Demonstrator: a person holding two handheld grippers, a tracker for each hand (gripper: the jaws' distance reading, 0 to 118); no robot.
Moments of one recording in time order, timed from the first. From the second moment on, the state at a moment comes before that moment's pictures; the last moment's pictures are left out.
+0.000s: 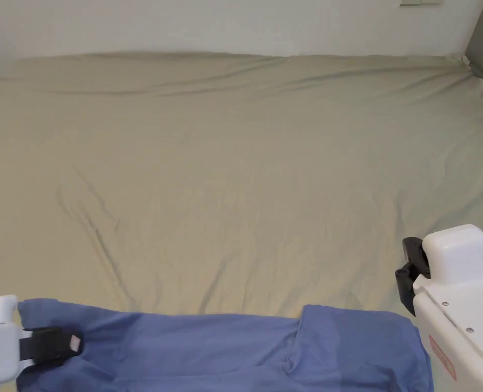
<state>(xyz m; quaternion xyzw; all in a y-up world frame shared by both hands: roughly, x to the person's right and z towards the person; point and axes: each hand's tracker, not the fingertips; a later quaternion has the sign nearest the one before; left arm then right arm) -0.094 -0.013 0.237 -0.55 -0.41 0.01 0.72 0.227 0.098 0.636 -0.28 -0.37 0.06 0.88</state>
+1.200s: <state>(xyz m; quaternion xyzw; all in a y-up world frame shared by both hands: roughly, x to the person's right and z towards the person) 0.049 -0.045 0.364 -0.42 -0.47 -0.11 0.77 0.238 0.103 0.666 -0.26 -0.38 0.03 0.89</state>
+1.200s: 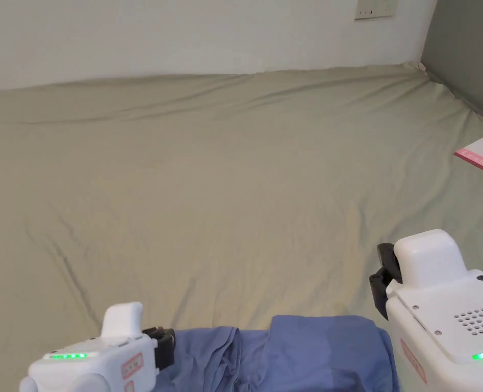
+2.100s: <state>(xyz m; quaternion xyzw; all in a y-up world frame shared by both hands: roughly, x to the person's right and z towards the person) 0.033 -0.054 0.377 -0.46 -0.59 0.09 0.66 0.236 0.105 0.660 -0.27 -0.37 0.04 0.89</state>
